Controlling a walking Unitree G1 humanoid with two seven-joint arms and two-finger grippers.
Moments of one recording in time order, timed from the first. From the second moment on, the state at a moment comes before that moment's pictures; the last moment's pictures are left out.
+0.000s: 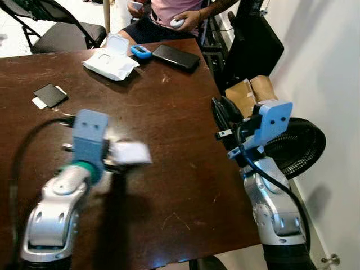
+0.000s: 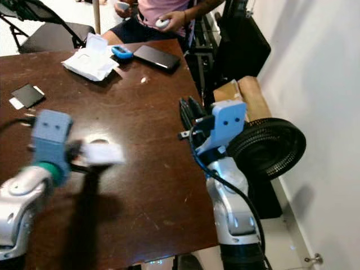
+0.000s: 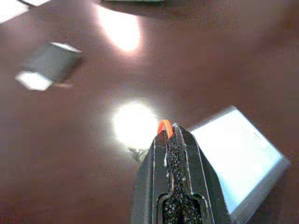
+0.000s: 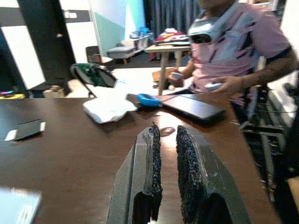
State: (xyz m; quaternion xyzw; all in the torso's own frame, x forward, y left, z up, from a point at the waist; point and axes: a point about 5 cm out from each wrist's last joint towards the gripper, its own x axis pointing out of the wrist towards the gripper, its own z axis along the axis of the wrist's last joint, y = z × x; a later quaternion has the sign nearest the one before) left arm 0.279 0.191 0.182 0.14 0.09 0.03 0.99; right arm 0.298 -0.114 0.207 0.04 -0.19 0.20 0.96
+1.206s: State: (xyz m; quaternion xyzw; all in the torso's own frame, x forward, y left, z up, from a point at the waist) left arm 0.272 0.152 0.220 0.24 -0.15 -0.06 0.96; right arm 0.301 -0.111 0.201 0.04 -0.20 0.19 0.96
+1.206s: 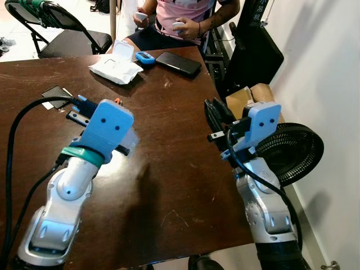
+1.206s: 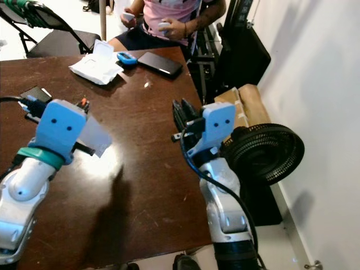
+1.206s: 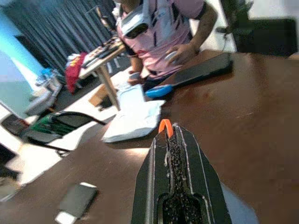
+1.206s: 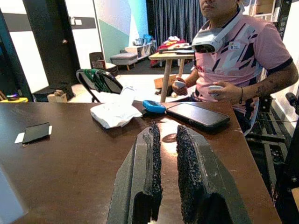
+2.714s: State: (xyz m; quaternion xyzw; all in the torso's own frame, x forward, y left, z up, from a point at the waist) left arm 0.265 0.146 0.216 0.16 -0.12 -0.17 0.96; right arm 0.307 -0.113 0.204 0.02 -0.19 0.20 0.96
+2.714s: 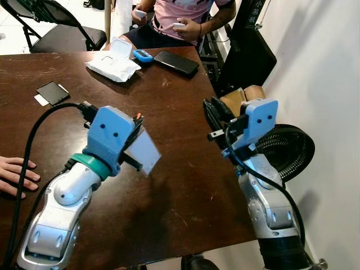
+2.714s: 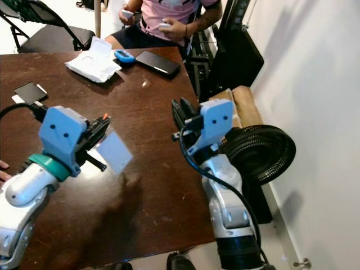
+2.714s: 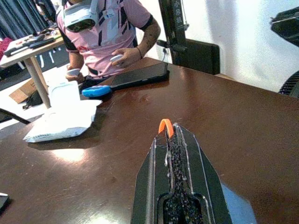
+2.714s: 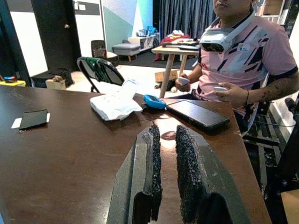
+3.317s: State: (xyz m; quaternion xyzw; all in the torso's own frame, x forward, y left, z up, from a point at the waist) left arm 0.268 0.150 0.219 0.15 -0.12 -0.16 0.97; right arm 0.304 -0.106 0.200 0.03 -0.18 0.20 0.96
